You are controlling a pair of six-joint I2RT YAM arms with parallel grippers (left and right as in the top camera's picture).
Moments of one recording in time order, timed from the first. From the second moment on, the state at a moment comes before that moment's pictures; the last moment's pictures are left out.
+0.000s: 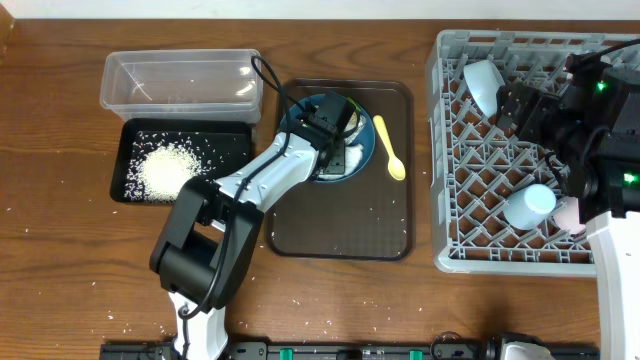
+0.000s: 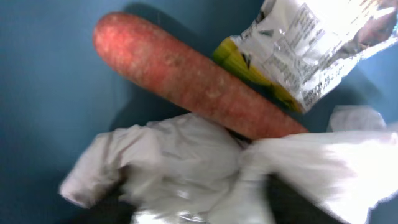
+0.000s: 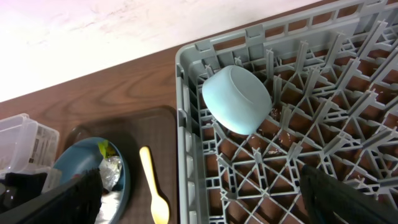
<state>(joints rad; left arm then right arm) -0.53 1.99 1.34 -0.59 -0.11 -0.50 -0.12 1.27 1.25 -0.63 -0.21 0.26</state>
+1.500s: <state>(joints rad) -0.48 1.93 1.45 -0.76 -0.08 -0.31 -0.12 1.27 1.25 -0.63 -0.21 0.26</state>
